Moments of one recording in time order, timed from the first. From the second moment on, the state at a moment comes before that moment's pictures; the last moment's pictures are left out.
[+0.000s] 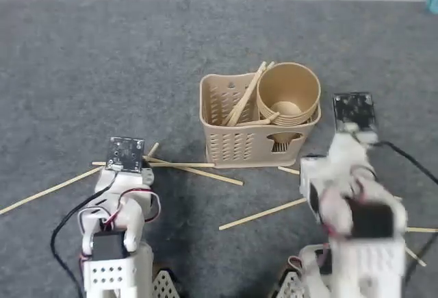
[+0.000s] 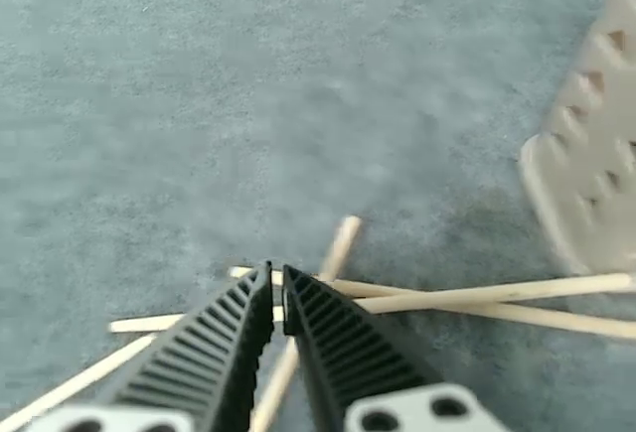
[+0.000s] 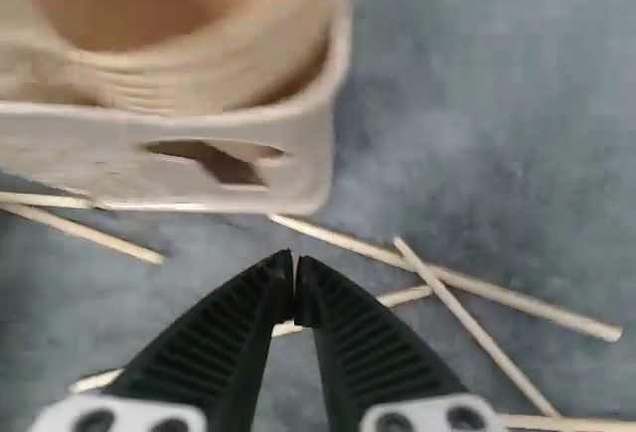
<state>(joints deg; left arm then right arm) -11.3 -101.1 96.9 57.5 -6.4 -5.4 -63.6 47.4 80.3 -1.5</state>
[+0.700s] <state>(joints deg) -22.2 -86.5 69.8 69.8 -19.4 1.5 -51.8 73.4 48.9 -9.2</state>
